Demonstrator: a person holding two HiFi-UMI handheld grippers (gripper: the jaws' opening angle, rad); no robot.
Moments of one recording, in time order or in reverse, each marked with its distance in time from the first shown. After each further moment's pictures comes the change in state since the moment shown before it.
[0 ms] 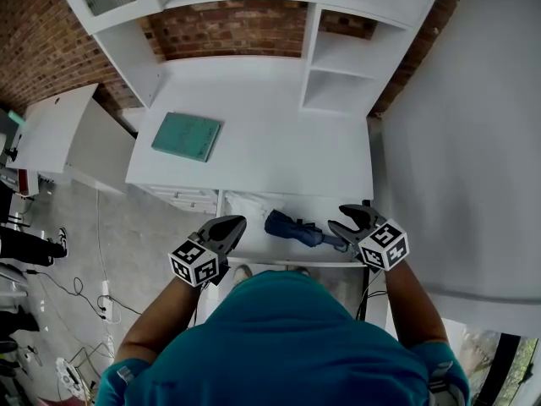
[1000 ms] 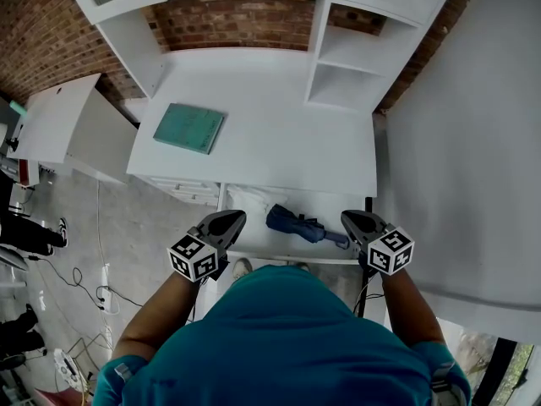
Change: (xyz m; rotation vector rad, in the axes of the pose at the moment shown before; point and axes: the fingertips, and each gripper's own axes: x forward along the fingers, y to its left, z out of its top) left arm -0.003 0.007 -0.003 -0.013 0.001 0.021; right arm -0.008 -0.012 -0.013 0.181 -0.152 -0.037
